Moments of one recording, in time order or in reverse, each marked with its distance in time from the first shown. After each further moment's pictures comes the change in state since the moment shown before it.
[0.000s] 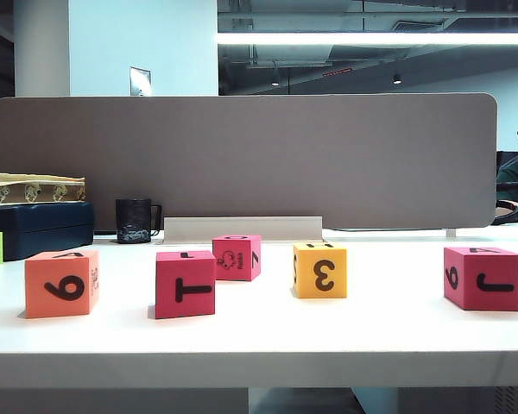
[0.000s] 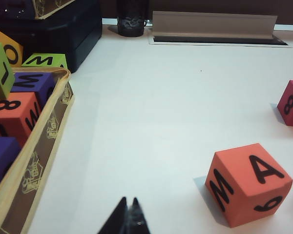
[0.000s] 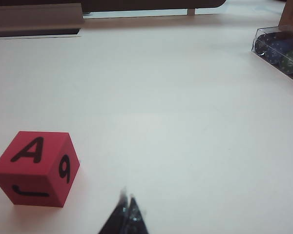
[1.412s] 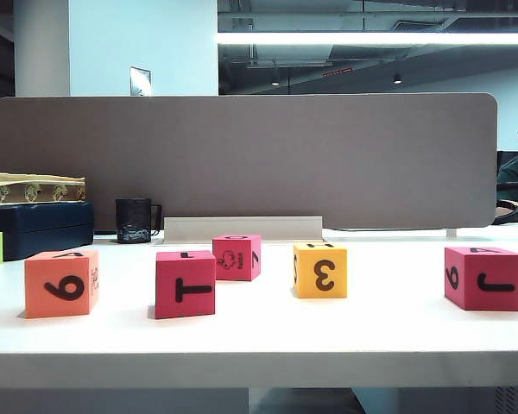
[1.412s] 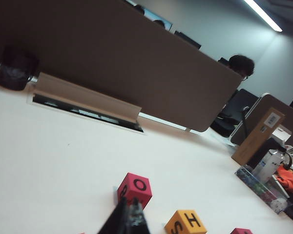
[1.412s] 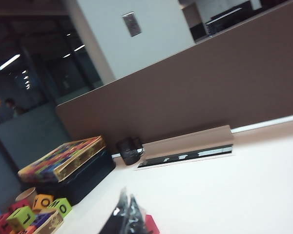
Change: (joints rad) left arm 0.000 0.000 0.252 0.049 0.322 -0.490; right arm 0.008 0.055 0.383 0.107 -0.362 0.475
